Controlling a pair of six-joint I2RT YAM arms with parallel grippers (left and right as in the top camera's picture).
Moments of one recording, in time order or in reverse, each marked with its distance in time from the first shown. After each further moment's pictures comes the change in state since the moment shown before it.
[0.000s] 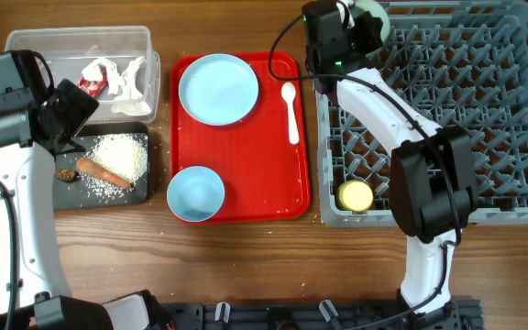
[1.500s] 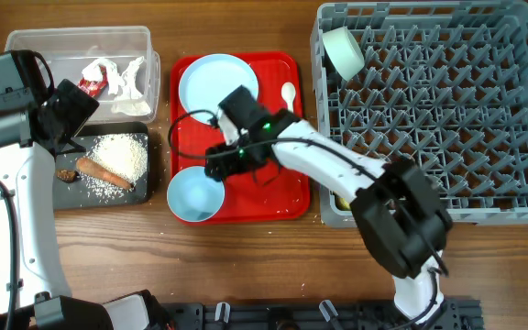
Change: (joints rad) left arm 0.000 0.000 0.000 -0.002 0.000 0.000; right arm 0.378 -0.071 -0.167 -0.443 -1.466 0.871
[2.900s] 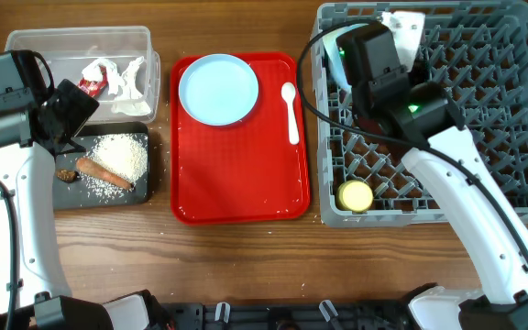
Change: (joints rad) left arm 0.000 0.000 0.000 0.000 0.000 0.000; right arm -0.292 -0.530 0.071 -0.319 1.241 -0.031
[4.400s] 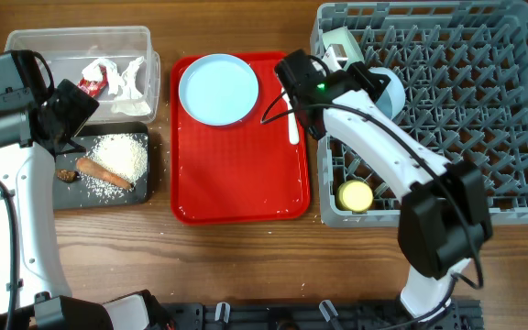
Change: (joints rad) left arm 0.000 0.000 0.000 0.000 0.000 0.000; right arm 0.069 0.427 0.000 -0.061 0.437 -0.608
